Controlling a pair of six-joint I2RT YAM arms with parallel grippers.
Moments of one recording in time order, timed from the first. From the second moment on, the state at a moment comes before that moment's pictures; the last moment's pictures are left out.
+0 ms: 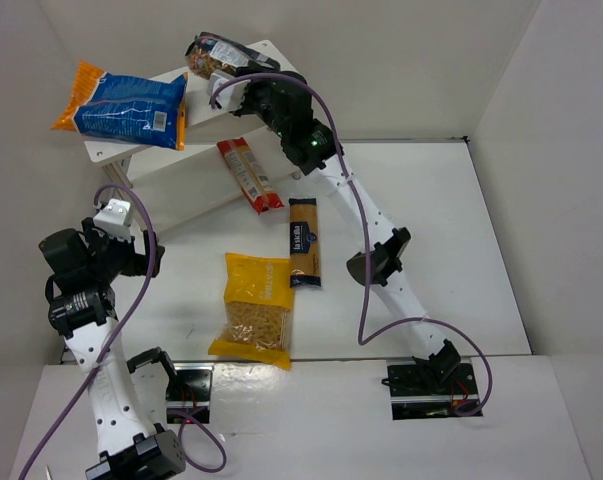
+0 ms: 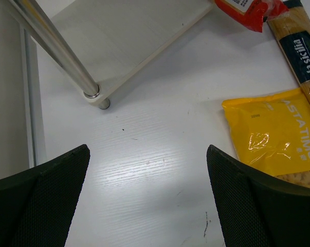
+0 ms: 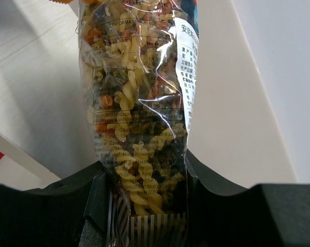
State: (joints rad) left arm 0.51 0.68 0.88 -0.69 0.60 0.36; right arm 0.71 2.54 3.06 -0.39 0.03 -1.10
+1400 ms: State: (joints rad) left arm 0.51 0.68 0.88 -0.69 0.60 0.36; right arm 0.71 2.58 3.06 -0.23 0.10 -0.99
